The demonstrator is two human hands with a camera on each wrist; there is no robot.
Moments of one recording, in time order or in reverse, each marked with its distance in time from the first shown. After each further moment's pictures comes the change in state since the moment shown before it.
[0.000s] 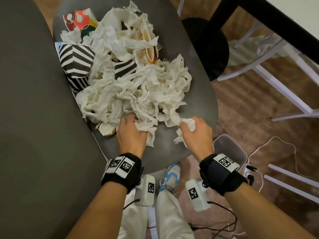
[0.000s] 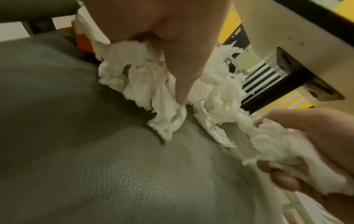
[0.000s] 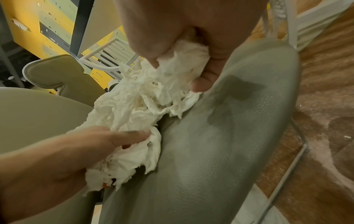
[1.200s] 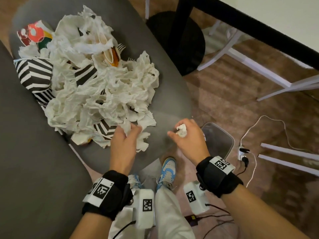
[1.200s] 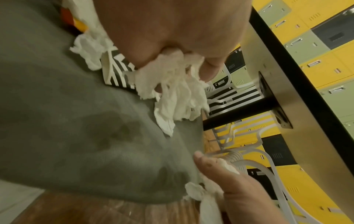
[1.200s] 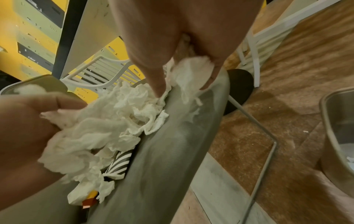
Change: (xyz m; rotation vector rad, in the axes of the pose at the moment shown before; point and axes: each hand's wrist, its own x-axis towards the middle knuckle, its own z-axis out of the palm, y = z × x) left_hand -0.049 0.046 0.001 -0.688 -0.226 -0.106; right_hand -0.022 0.049 -0.037 0.128 -0.043 0.026
